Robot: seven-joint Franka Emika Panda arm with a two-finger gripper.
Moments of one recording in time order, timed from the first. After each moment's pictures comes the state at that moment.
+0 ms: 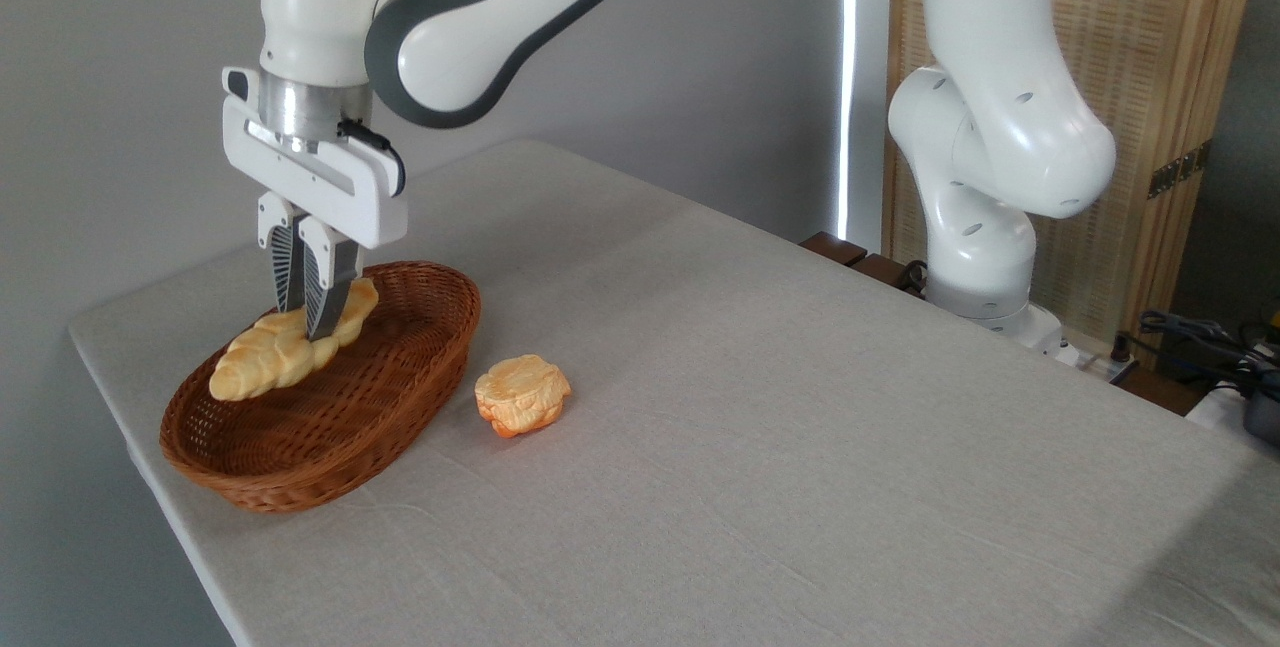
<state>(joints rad) -0.20 0.19 -0.24 -1.78 0.04 2.31 0.06</state>
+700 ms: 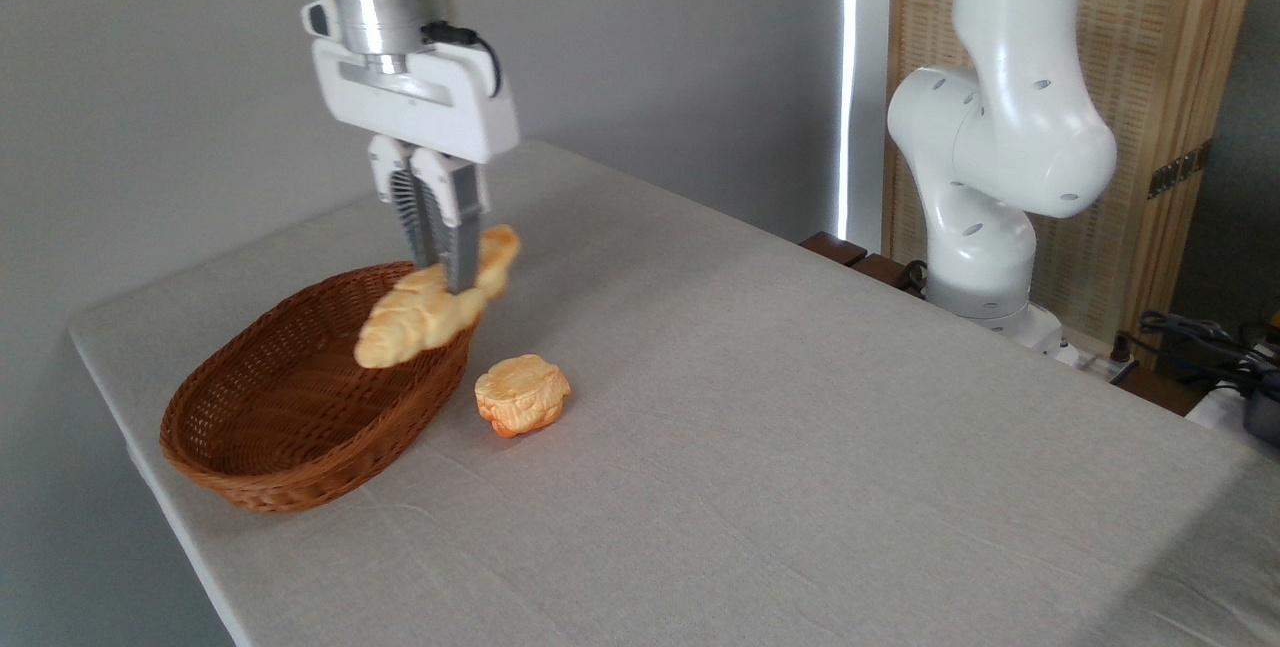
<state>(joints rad) -0.19 -0.07 -0.13 -1.86 0.04 1.88 0.30</state>
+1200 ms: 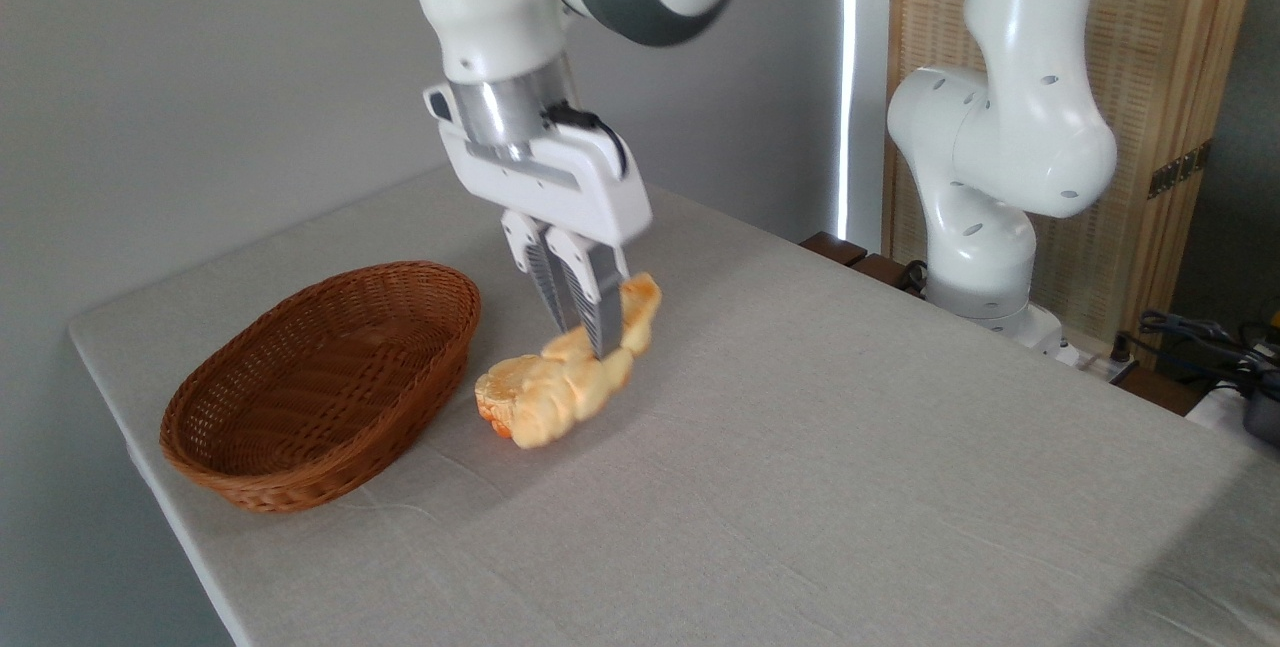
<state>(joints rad) -0.18 -0.17 0.05 -2.07 0.04 1.83 0.55</state>
